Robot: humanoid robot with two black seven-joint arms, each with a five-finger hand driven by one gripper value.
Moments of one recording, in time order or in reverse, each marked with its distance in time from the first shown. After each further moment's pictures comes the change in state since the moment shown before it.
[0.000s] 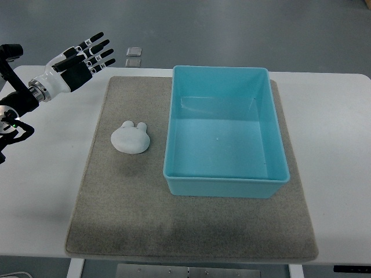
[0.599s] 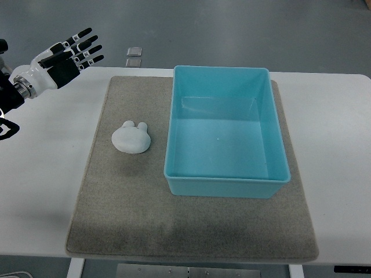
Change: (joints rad) left arm 0.003 0.077 0.009 -0.044 0.033 0.000 0.000; right arm 0.000 0.000 0.000 0.000 0.000 0.000 0.000
